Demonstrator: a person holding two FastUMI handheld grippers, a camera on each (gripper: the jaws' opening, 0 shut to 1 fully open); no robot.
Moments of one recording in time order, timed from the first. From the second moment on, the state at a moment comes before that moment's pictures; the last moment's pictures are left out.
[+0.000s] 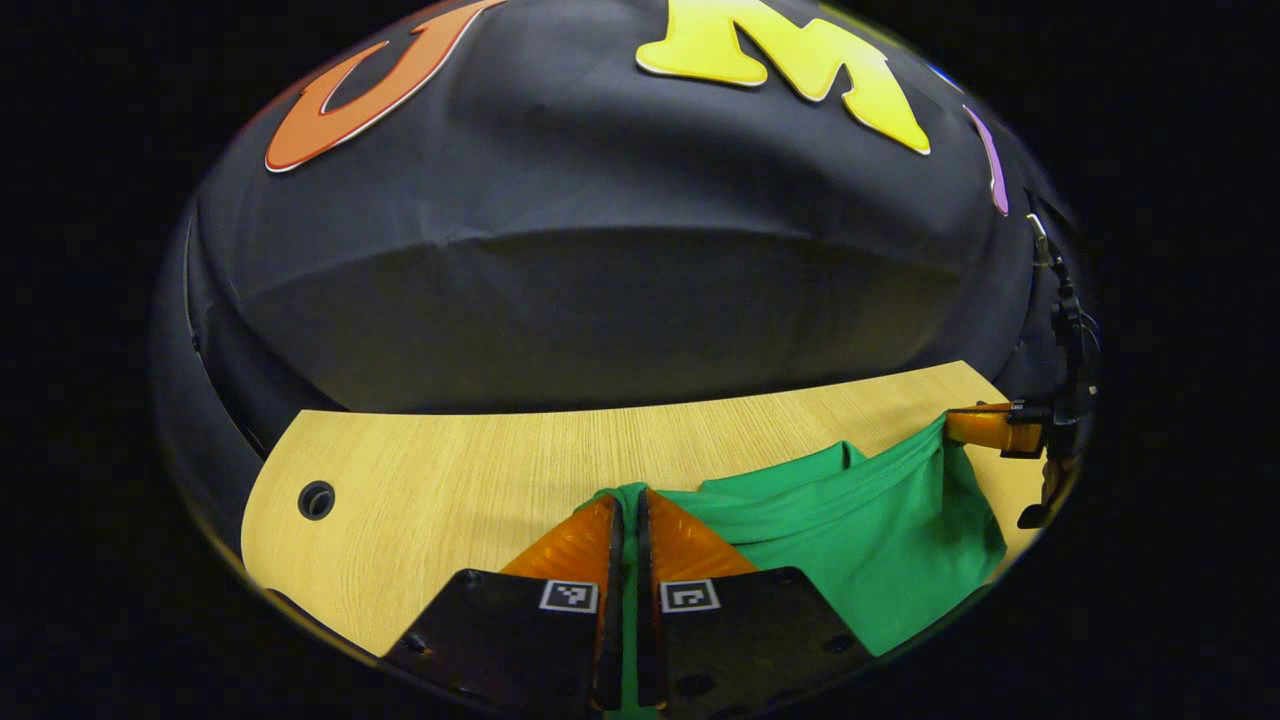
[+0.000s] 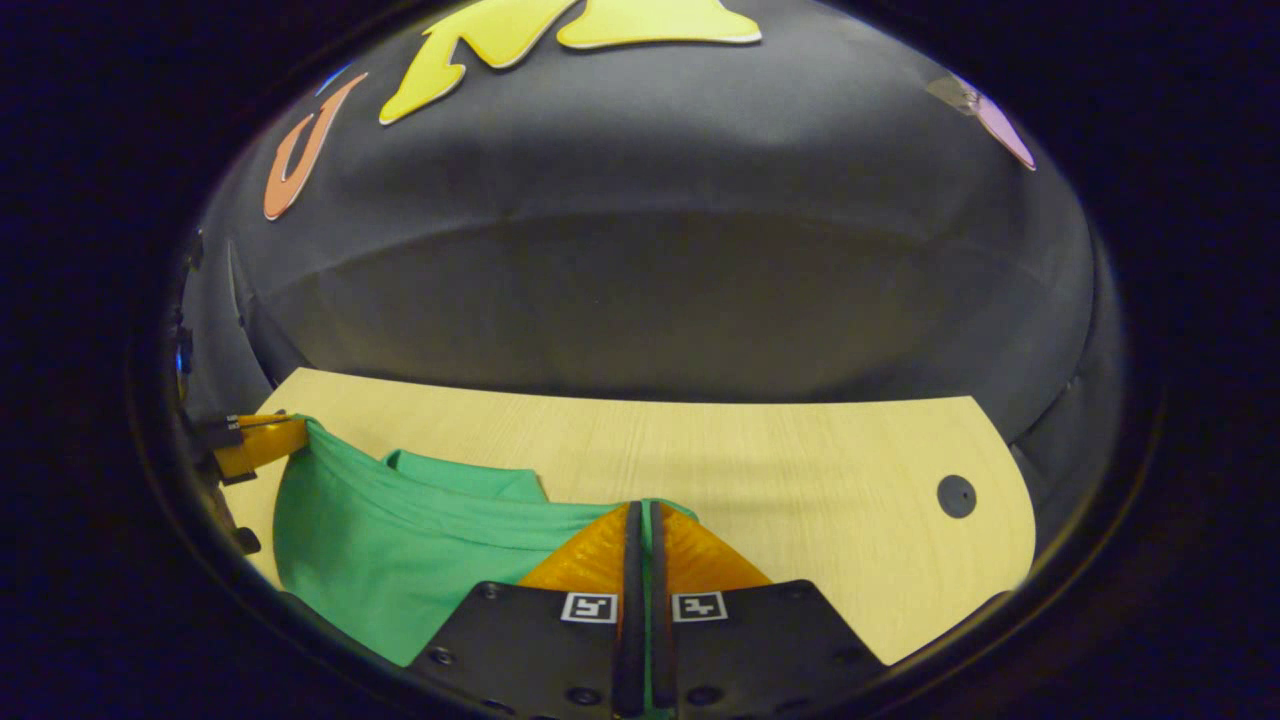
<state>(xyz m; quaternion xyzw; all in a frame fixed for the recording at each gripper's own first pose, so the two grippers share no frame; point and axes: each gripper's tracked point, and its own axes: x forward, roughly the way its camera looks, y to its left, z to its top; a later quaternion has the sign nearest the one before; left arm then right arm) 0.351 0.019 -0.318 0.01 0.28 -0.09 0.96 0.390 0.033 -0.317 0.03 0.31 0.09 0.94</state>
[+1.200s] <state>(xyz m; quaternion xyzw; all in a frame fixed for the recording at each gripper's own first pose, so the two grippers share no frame) 0.100 0.037 0.032 -0.03 0.04 0.01 1.00 0.133 0.018 0.010 0.00 0.02 0.05 1.00</state>
